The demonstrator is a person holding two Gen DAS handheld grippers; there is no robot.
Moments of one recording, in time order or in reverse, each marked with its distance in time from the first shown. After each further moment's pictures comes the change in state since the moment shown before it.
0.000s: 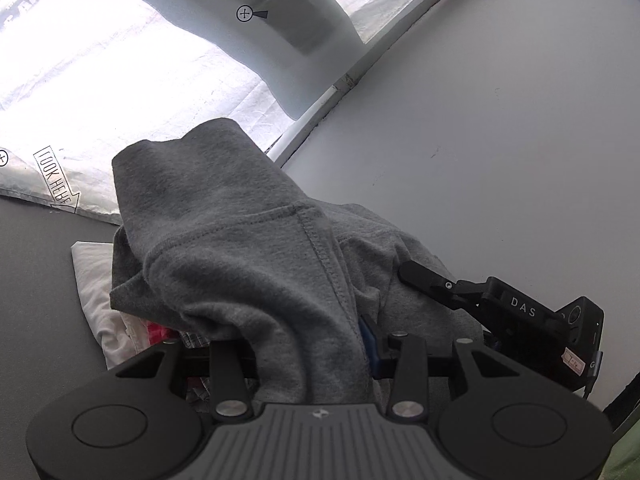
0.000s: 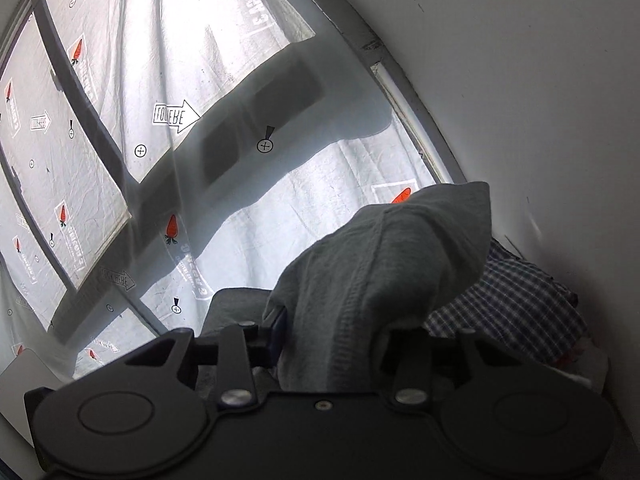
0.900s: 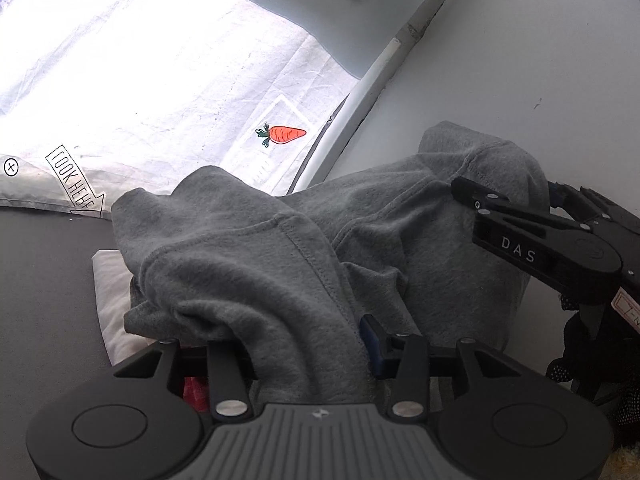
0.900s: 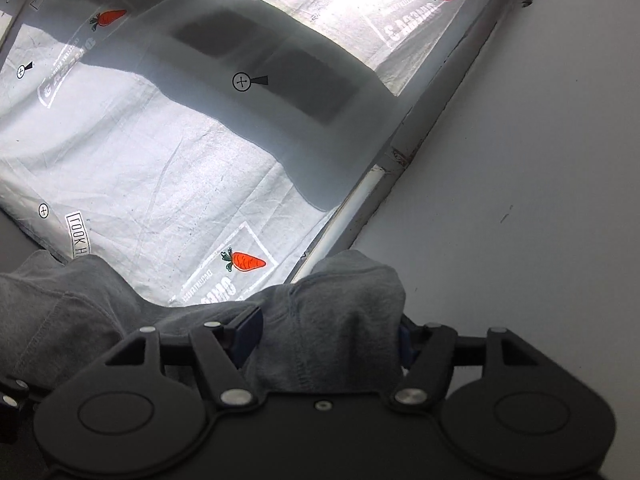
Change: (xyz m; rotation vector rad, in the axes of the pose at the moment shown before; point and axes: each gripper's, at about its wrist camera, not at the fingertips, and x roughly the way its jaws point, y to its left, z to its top) left arm 0.094 0.025 -0.021 0.056 0.039 0.241; right arm 0.101 0.039 -0.015 -1.061 -0.153 -0.670
